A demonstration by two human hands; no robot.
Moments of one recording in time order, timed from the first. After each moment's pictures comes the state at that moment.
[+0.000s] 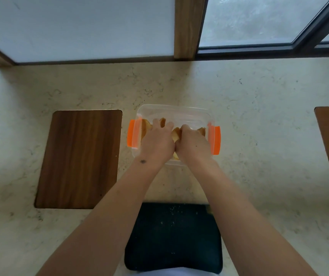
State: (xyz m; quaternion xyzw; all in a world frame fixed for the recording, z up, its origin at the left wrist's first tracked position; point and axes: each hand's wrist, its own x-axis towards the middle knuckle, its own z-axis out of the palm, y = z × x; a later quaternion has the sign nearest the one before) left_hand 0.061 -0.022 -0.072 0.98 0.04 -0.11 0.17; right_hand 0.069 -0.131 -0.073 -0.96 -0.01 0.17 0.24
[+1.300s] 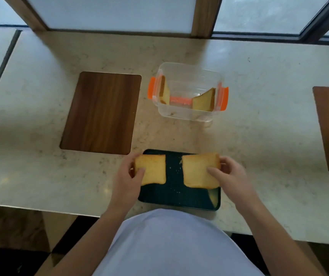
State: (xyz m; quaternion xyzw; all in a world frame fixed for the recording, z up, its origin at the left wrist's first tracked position) left_hand -0.239 0.035 -0.061 0.81 0.26 -0.02 0.53; right_hand -0.172 -0.230 -0.026 -0.78 0.15 0.25 0.55
